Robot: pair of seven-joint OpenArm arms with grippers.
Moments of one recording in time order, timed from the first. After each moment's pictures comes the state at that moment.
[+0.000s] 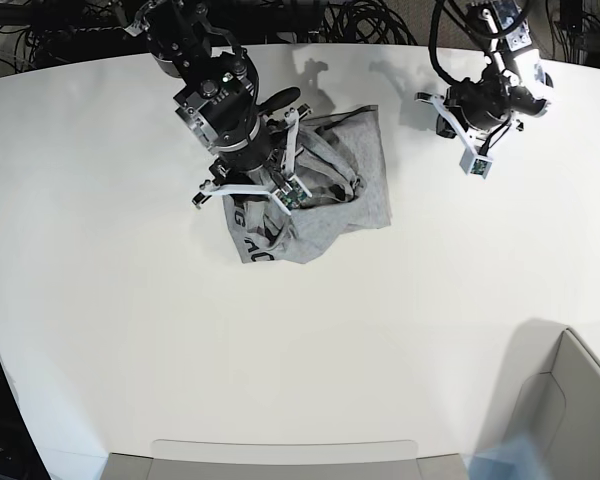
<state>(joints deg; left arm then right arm) 16.6 -1.6 -25.8 102.7 -17.5 -35.2 69.9 -4.7 8.6 -32.3 116.8 -8.5 10.3 -66.8</state>
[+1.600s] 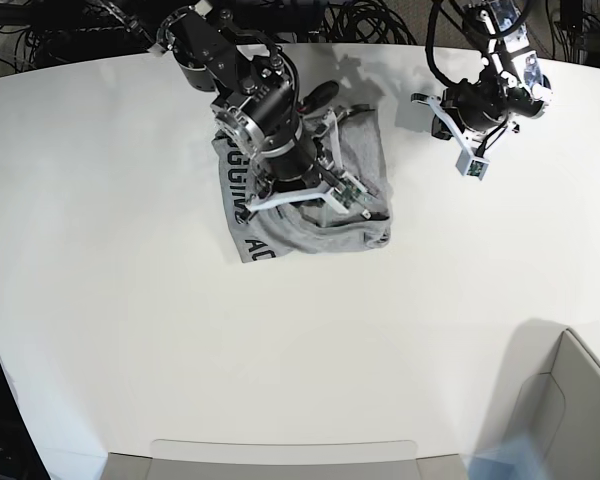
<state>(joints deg) 16.6 -1.6 -25.8 102.5 -17.7 -35.2 69.9 1.6 6.5 -43.2 117.0 -12.5 10.5 -69.5</state>
